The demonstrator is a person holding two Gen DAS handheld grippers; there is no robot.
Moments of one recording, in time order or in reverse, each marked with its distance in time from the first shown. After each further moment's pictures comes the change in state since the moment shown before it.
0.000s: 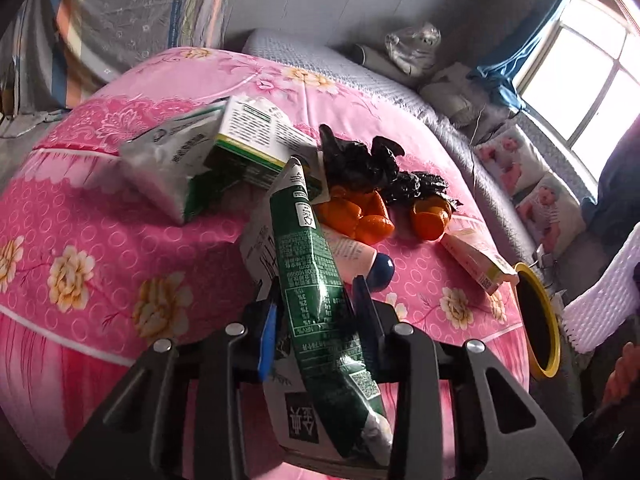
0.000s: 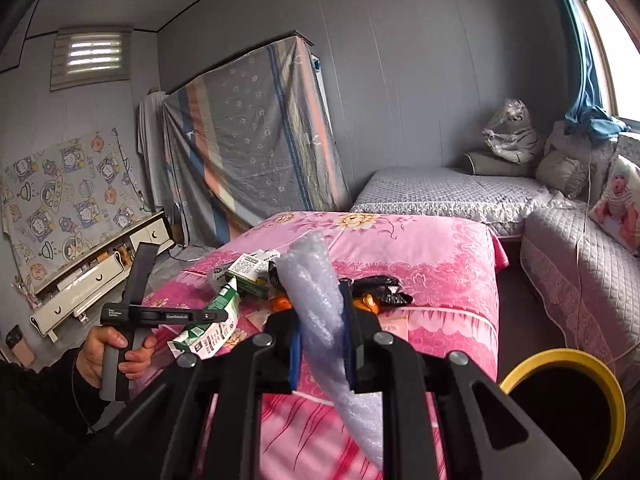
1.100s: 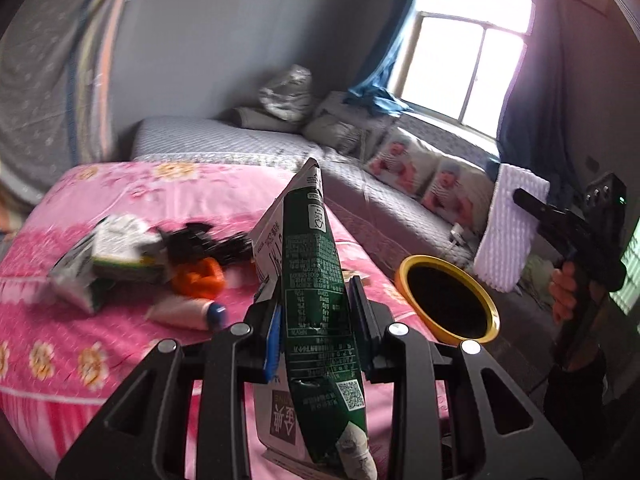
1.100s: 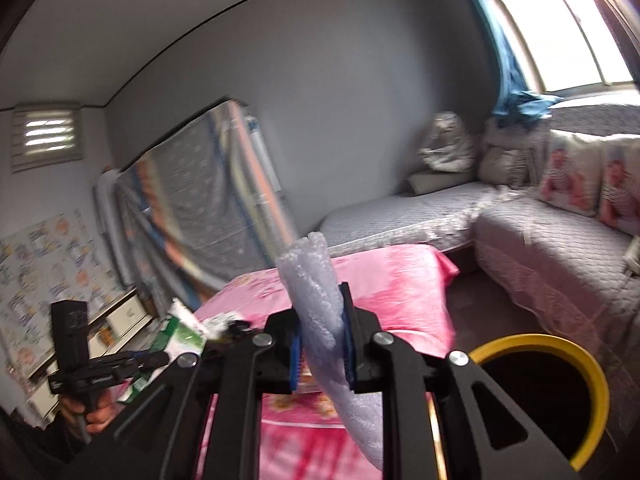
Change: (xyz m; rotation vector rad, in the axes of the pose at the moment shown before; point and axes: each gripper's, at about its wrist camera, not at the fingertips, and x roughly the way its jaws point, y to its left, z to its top) left arm -0.077 -0.125 -0.024 0.369 -0.202 -0.272; right arm -0.085 -0.073 -0.001 0.223 -0.201 -0.151
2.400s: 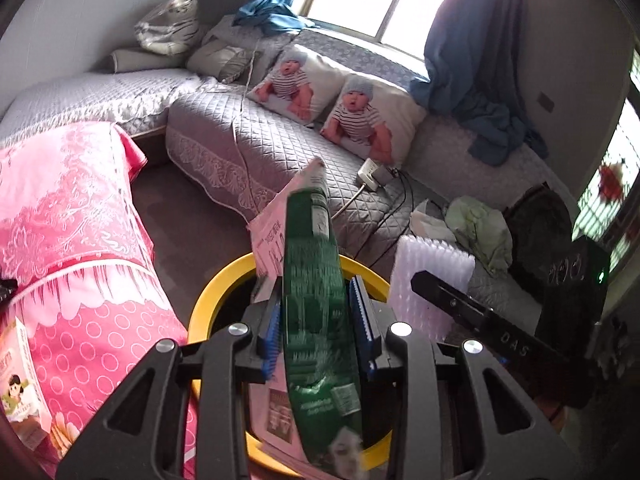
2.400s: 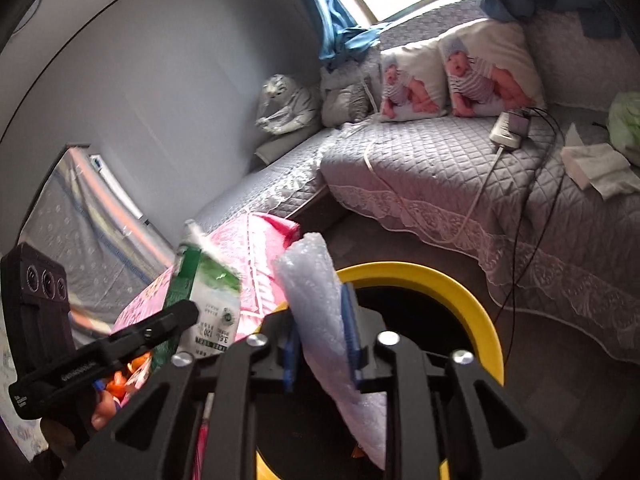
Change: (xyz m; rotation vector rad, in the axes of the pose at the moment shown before) left arm 0.292 -0.204 0.025 0.074 0.271 -0.307; right arm 0.005 -0.216 -0.068 0.399 0.072 -0.396
